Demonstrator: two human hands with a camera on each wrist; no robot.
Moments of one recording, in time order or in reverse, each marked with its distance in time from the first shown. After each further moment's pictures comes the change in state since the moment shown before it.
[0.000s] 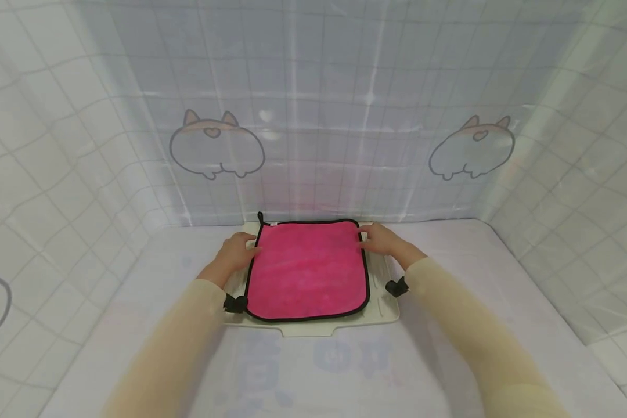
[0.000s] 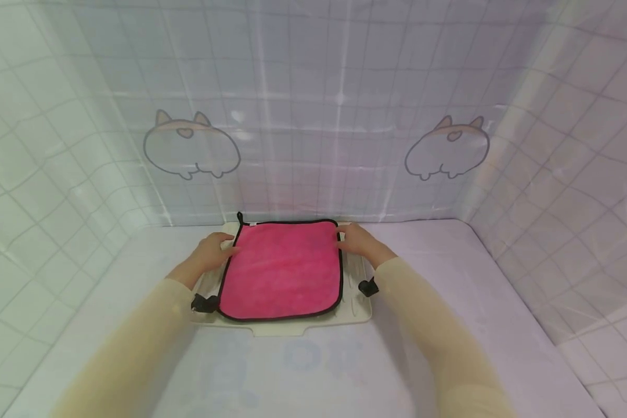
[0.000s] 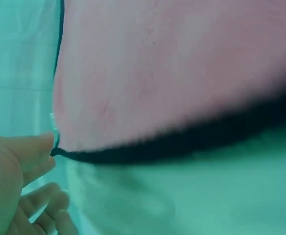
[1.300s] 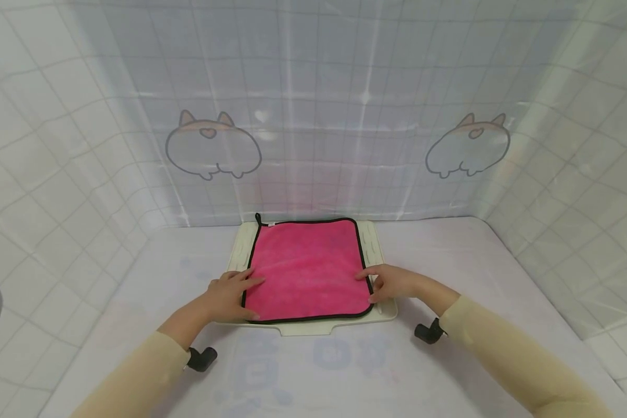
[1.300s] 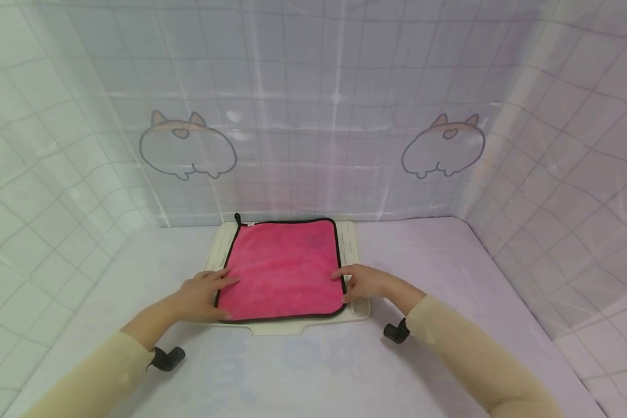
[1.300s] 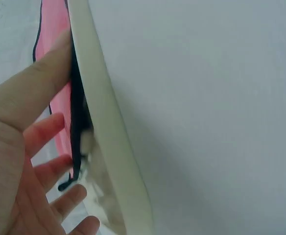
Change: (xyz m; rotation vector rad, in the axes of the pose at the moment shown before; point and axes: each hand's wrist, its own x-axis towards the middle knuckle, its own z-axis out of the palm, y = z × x) left_hand -0.100 0.002 0.009 0.202 -0.210 0.251; right_hand -0.090 -0.016 0.033 0.356 -0.307 0.023
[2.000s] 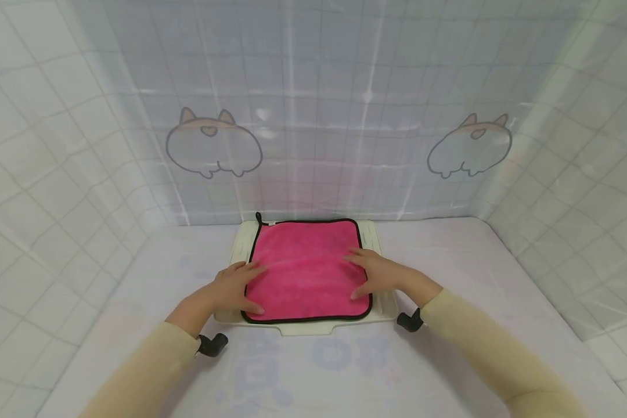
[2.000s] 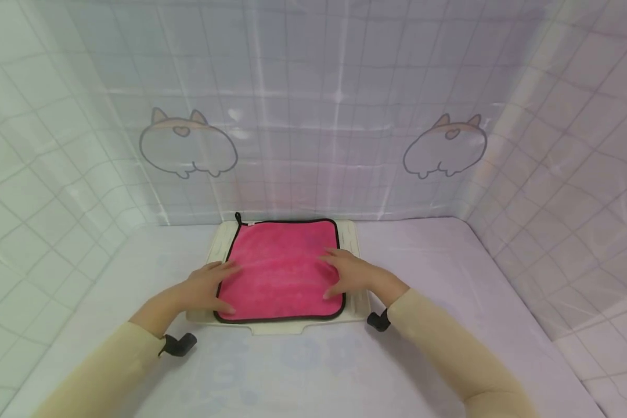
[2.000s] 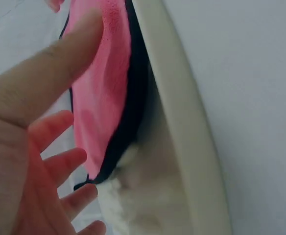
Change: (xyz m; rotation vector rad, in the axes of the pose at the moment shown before) left_hand 0.018 -0.005 -0.005 -0.093 -0.008 0.010; right_hand 0.026 -0.020 -0.002 -0.385 0.125 -0.189
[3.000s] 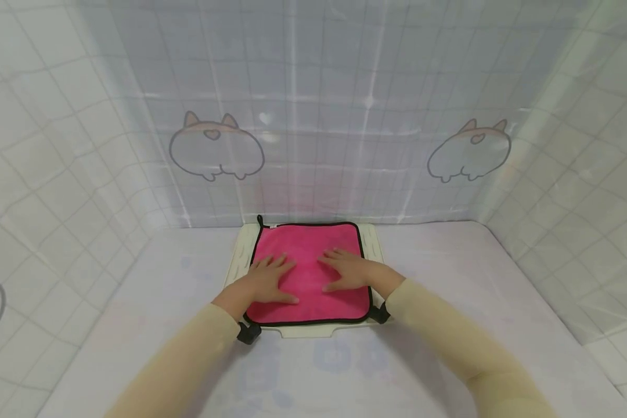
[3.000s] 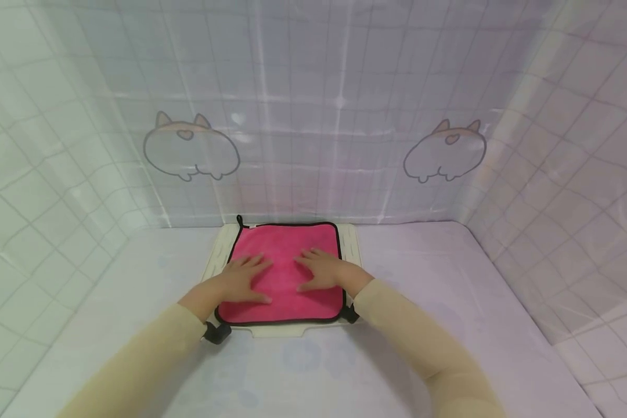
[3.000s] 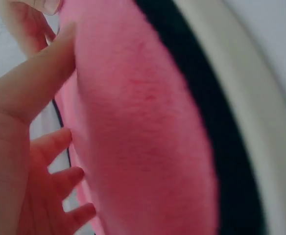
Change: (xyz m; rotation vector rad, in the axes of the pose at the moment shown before) left_hand 0.055 0.043 0.014 0.099 -0.078 -0.030; right_hand 0.052 -0.022 0.011 -0.176 -0.151 0.071
